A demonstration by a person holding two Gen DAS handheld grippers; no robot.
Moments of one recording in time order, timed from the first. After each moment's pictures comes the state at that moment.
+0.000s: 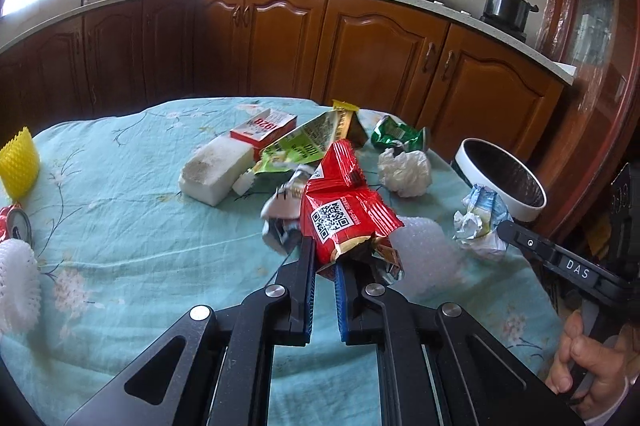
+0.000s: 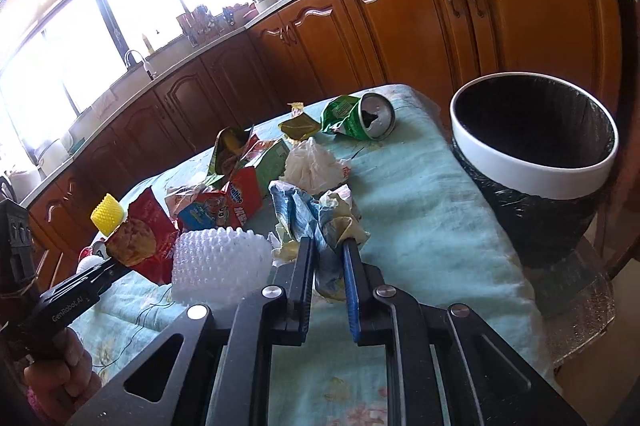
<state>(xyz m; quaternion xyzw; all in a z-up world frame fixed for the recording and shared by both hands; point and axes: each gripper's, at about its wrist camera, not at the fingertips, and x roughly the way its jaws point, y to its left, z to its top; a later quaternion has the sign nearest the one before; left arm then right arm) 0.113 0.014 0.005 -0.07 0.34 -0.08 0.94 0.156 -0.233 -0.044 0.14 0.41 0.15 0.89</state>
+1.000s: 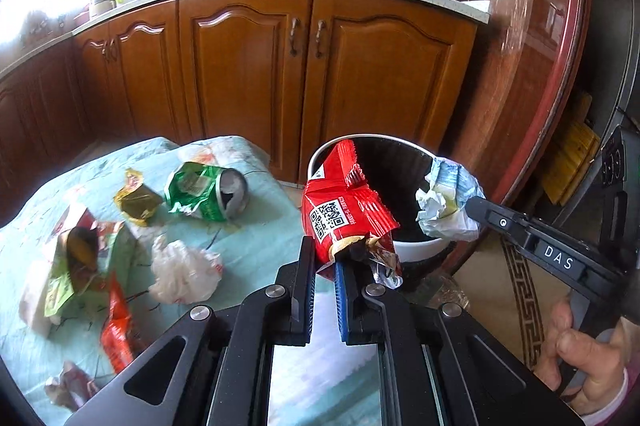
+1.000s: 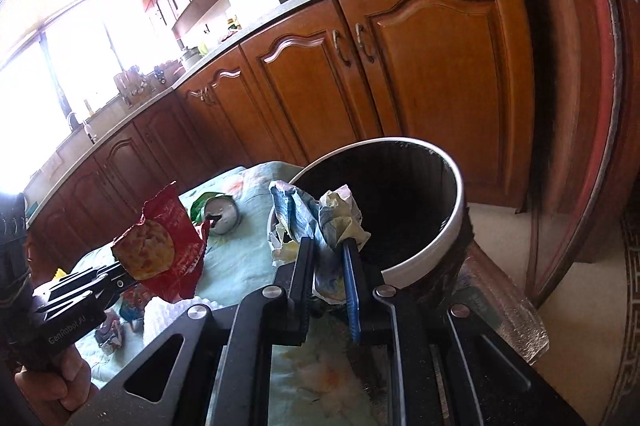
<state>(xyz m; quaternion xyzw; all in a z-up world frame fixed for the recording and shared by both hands) 0.256 -0.147 0.010 0.02 0.35 -0.22 0.91 0.192 -0.376 -0.026 0.16 0.37 0.02 0.92</state>
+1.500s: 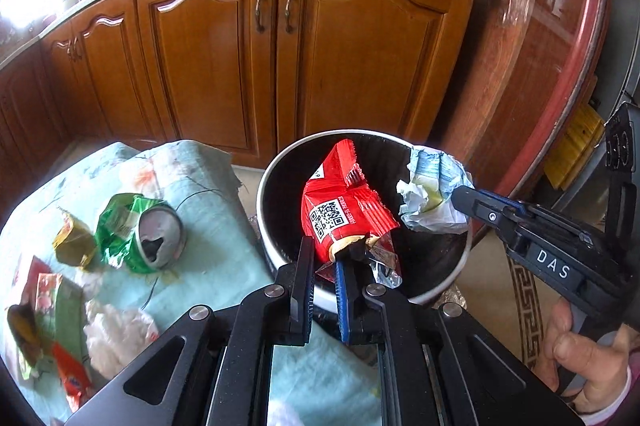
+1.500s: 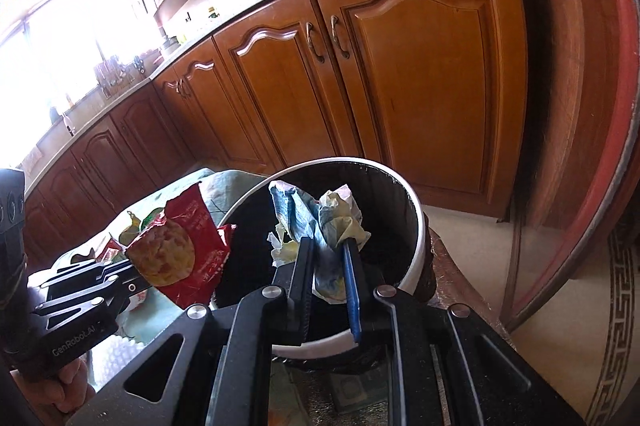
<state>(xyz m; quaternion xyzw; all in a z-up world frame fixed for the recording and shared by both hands) 0.343 -0.224 -0.005 0.05 0.39 -0.24 0.89 0.243 -0.411 -0.039 0.14 0.40 0.01 0.91</state>
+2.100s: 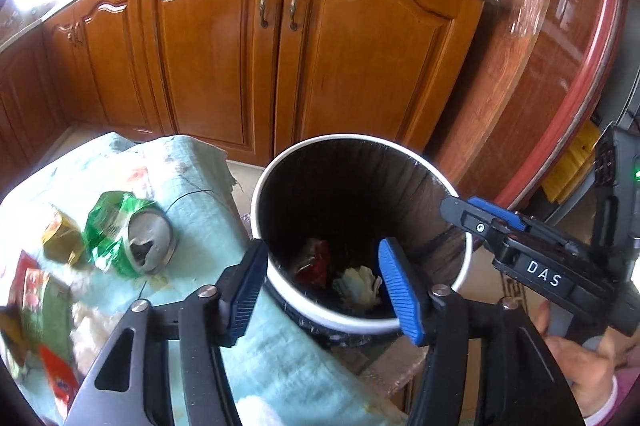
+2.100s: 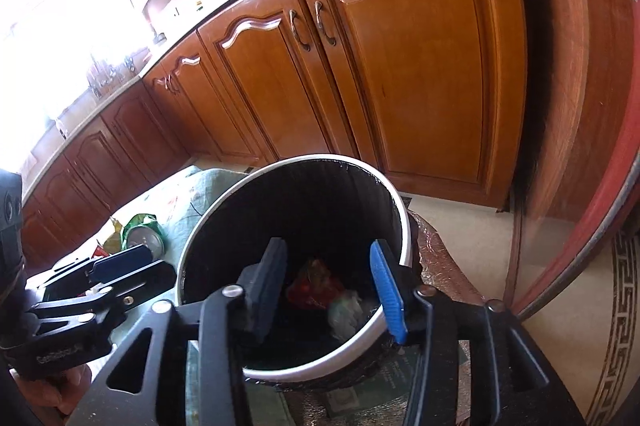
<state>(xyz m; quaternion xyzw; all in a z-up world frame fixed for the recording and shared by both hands) 0.348 -0.220 -0.007 0.01 0.40 -0.24 0.89 0.252 -0.427 -0.050 0.17 0.40 0.01 0.90</state>
